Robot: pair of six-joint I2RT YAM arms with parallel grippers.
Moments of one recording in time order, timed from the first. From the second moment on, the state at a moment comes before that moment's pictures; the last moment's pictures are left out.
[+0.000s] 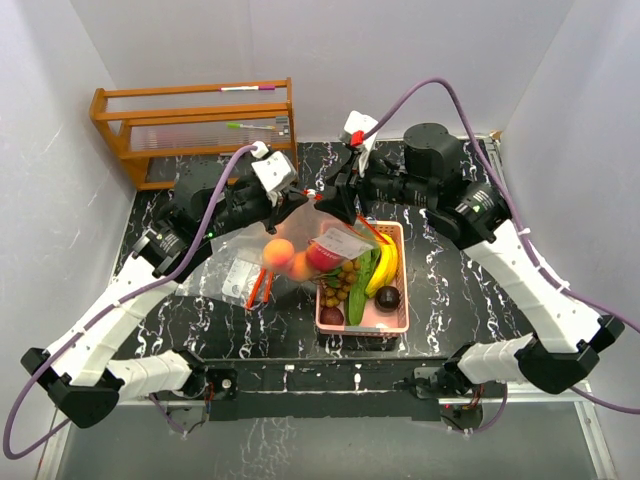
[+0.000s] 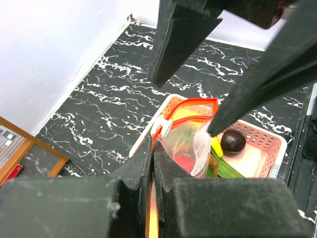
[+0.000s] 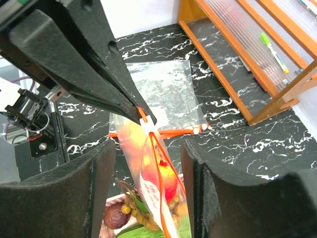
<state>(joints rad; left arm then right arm) -0.69 1.12 1.34 -0.39 0.35 0.22 0.70 1.32 1.68 -0.61 -0.46 -0.16</state>
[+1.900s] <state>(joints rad) -0.69 1.12 1.36 -0.40 0.36 0.22 0.70 1.44 1.78 -0.67 -0.56 -0.23</state>
